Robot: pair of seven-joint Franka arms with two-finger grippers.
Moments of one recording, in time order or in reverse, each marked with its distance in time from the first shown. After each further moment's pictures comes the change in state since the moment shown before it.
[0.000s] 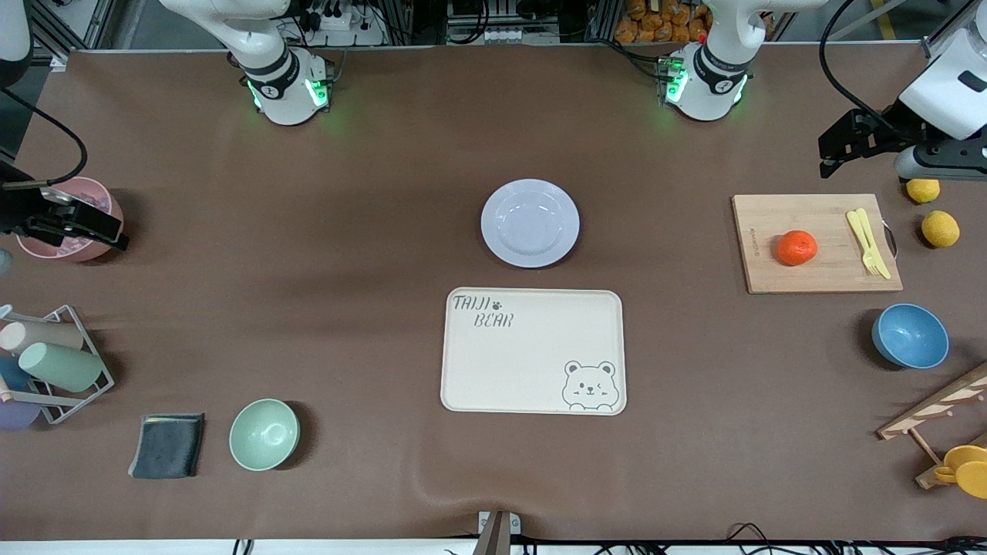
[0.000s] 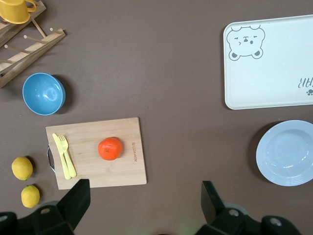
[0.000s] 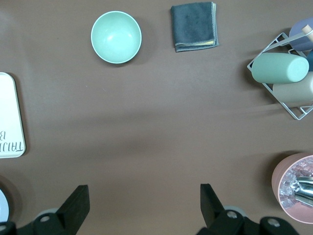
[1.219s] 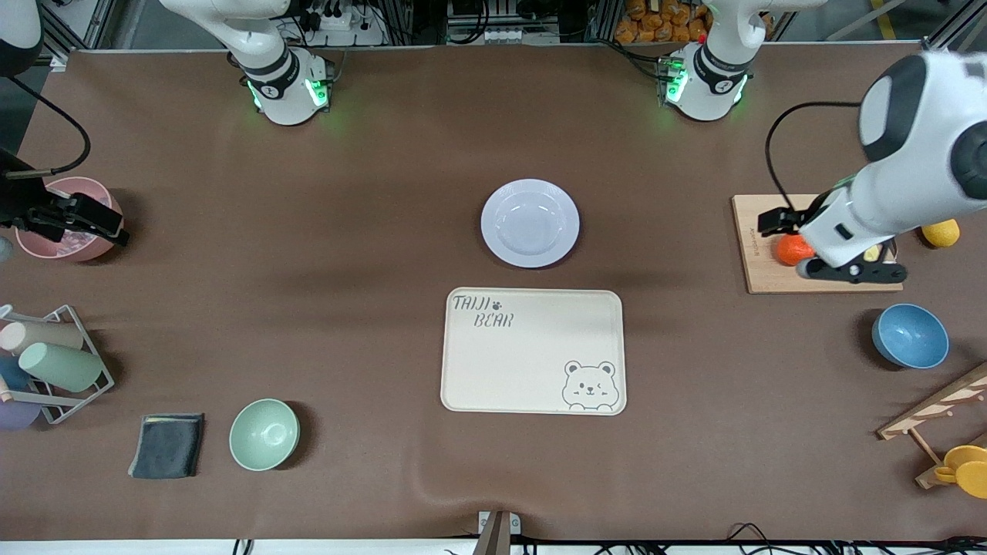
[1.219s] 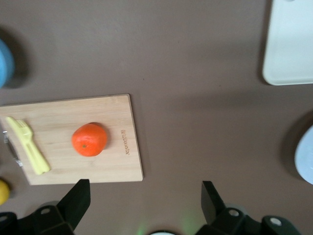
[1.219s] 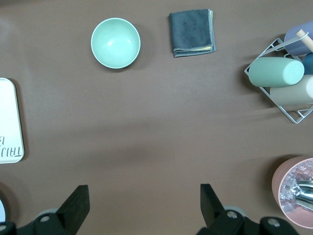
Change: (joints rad) left arm 0.033 0.144 -0.001 -0.345 0.001 0.237 -0.002; right arm 0.000 -0.058 -0.003 -0.086 -0.004 0.066 0.002
